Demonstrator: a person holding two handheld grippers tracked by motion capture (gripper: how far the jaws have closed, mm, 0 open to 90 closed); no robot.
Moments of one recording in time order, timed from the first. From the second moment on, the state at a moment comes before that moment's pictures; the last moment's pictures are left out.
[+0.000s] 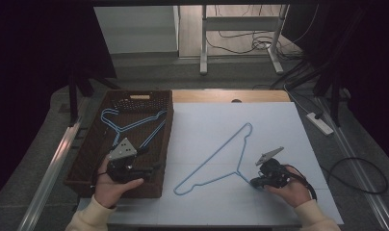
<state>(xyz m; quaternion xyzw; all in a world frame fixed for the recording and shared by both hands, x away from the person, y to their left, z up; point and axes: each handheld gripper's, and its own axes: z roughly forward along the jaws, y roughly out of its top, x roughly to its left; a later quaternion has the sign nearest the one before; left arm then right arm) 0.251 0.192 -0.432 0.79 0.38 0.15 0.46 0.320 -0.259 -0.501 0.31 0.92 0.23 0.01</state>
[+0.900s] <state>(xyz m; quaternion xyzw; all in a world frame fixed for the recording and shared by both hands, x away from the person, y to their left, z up) 0.250 0.190 -0.432 0.79 0.37 0.15 0.46 0.322 -0.237 -0.492 0.33 0.92 0.20 0.04</state>
